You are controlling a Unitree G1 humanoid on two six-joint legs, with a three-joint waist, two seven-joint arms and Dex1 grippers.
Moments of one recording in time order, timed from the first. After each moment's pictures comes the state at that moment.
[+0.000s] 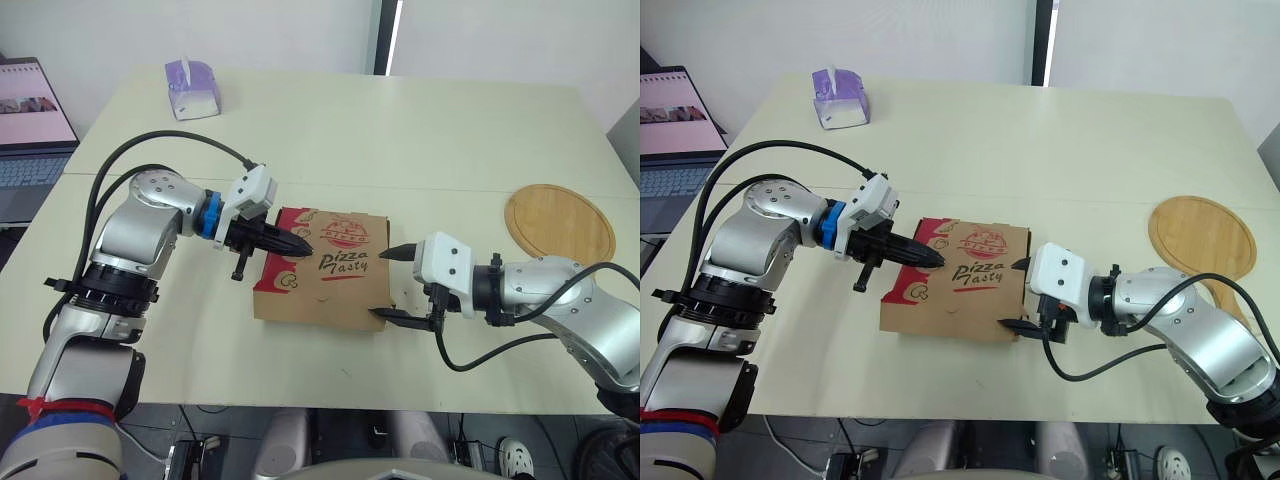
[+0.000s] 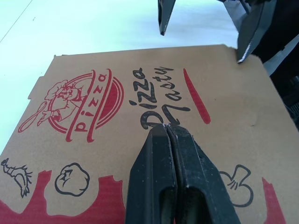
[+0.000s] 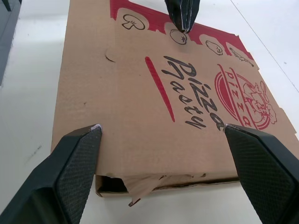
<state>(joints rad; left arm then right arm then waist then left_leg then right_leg) -0.79 0.74 -0.25 0.23 -0.35 0.38 -1.56 -0.37 -0.86 0.28 -0.67 0.42 0.67 0.76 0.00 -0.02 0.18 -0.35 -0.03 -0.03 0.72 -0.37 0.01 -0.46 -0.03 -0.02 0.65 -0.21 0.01</state>
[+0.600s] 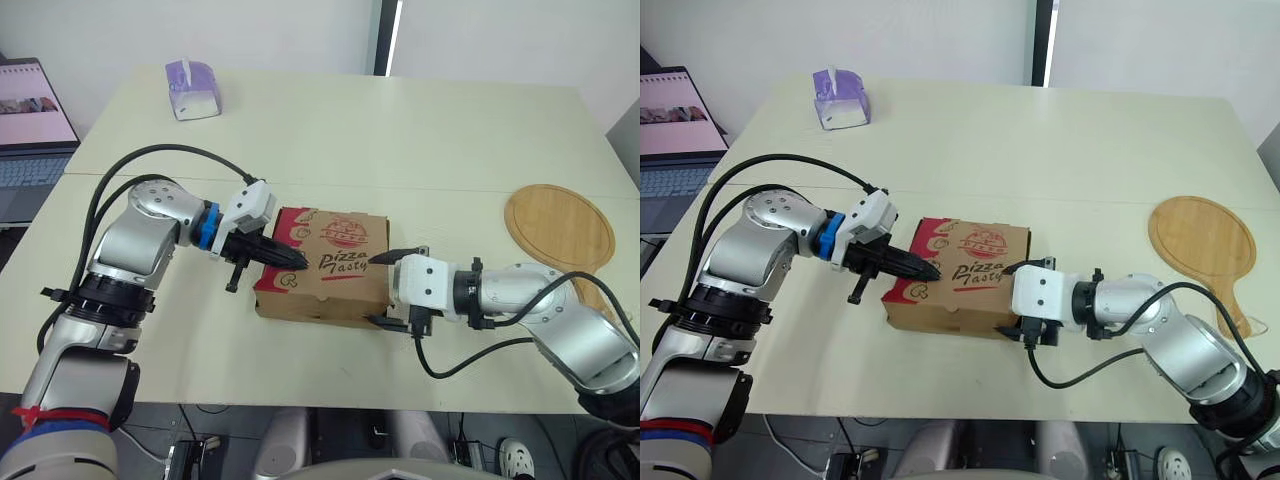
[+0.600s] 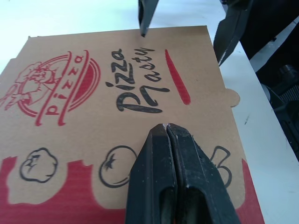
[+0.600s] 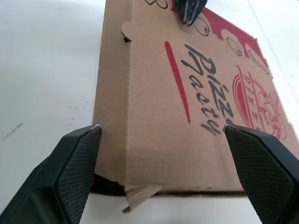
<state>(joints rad) -0.73 0.76 -0.25 0.17 -0.33 0.38 -1.59 -0.39 -0.80 0.39 -0.65 0.19 0.58 0.79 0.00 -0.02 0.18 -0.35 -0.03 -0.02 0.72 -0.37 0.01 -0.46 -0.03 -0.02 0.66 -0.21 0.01</state>
